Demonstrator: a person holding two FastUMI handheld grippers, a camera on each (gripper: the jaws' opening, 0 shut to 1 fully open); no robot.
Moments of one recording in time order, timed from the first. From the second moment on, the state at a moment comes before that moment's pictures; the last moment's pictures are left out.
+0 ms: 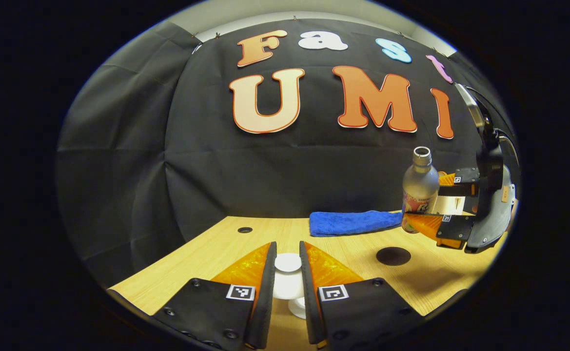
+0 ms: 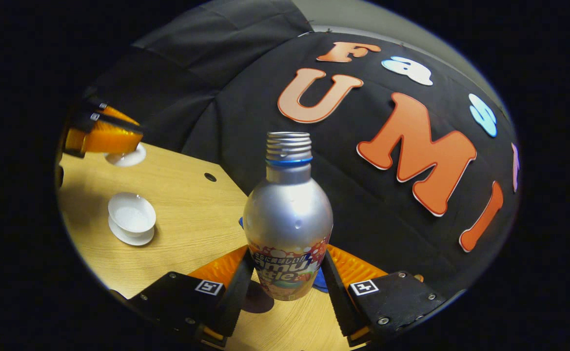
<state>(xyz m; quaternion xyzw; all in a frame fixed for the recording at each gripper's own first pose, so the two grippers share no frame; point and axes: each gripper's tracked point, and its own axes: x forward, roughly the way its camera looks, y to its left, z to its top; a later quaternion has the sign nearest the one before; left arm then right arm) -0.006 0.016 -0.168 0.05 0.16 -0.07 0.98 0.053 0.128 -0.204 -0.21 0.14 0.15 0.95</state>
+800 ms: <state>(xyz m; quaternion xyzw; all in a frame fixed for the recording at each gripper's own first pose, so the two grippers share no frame) -0.011 -0.018 -0.243 0.04 0.25 -0.11 0.96 0.073 0.106 -0.237 -0.03 0.21 0.13 0.97</state>
